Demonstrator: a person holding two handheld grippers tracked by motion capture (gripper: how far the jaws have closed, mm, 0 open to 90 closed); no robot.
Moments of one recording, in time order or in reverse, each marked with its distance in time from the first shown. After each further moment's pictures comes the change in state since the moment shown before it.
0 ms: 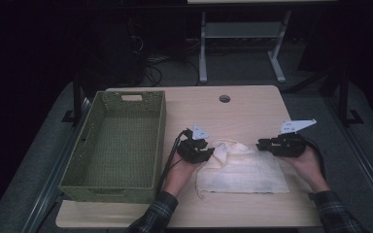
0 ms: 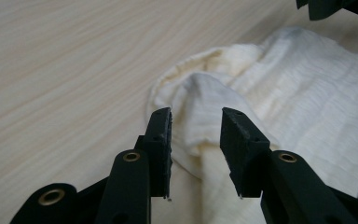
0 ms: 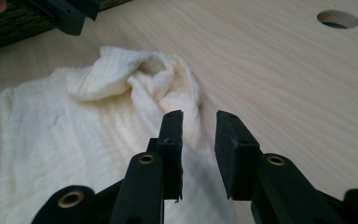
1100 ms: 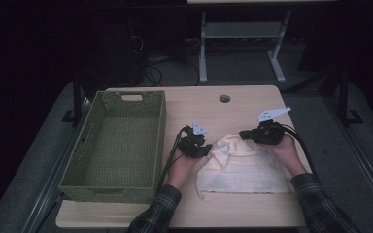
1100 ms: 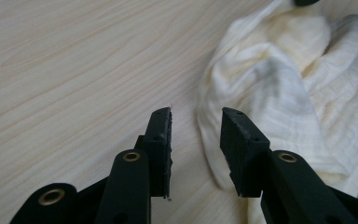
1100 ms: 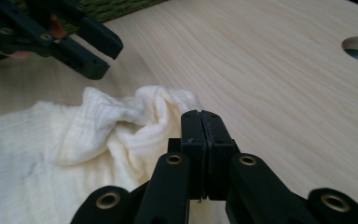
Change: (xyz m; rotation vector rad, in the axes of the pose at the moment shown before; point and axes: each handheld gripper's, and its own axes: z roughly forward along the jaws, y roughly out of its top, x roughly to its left) left arm 0.013 -0.004 0.024 0.027 0.036 -0.039; right arm -0.005 0.040 0.044 0.021 0.028 -0.032
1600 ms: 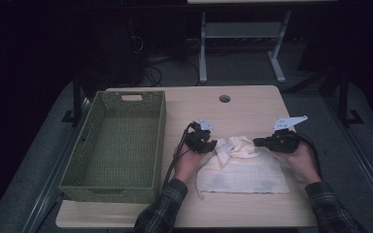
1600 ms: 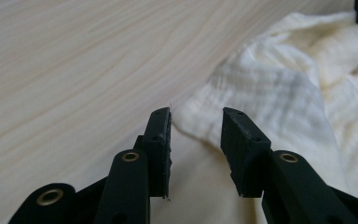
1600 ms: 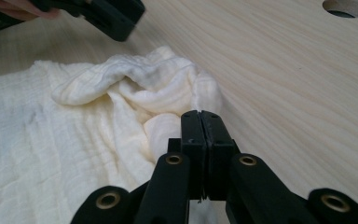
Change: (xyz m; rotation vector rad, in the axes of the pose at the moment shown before) left arm 0.002 0.019 0.032 0.015 0.002 0.024; right arm -0.005 -0.038 -0.026 0.019 -0.022 0.034
